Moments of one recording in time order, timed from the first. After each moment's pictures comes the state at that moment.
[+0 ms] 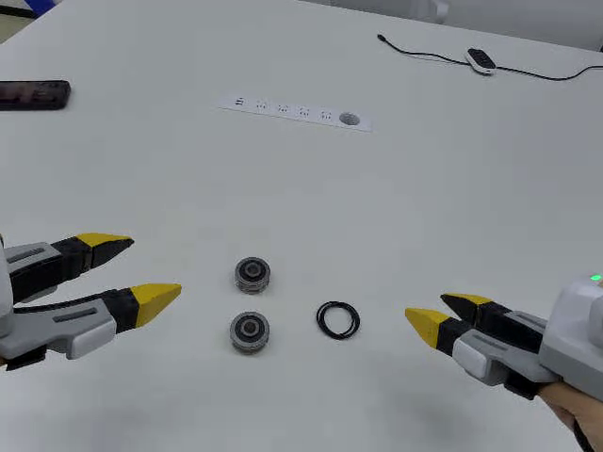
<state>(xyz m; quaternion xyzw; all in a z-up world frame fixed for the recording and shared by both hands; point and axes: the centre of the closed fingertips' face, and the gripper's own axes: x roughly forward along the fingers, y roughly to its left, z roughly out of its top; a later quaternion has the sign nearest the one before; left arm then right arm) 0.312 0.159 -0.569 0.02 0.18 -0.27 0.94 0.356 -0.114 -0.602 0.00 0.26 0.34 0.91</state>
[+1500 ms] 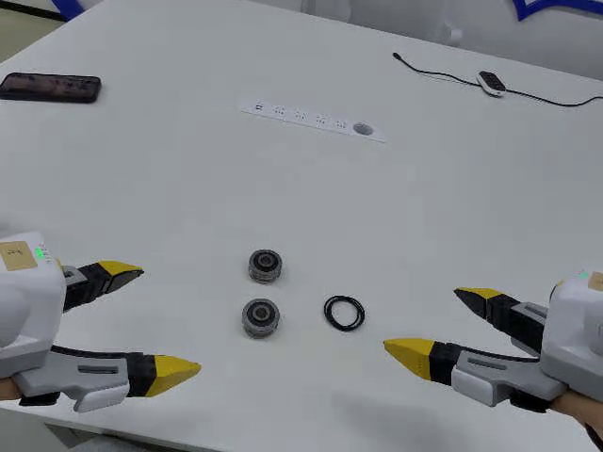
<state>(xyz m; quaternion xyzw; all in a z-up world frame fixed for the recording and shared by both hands) 0.265 0.141 -0.615 0.08 0.25 -0.33 0.91 0.326 -0.088 -0.591 -0.08 0.26 0.41 0.87</state>
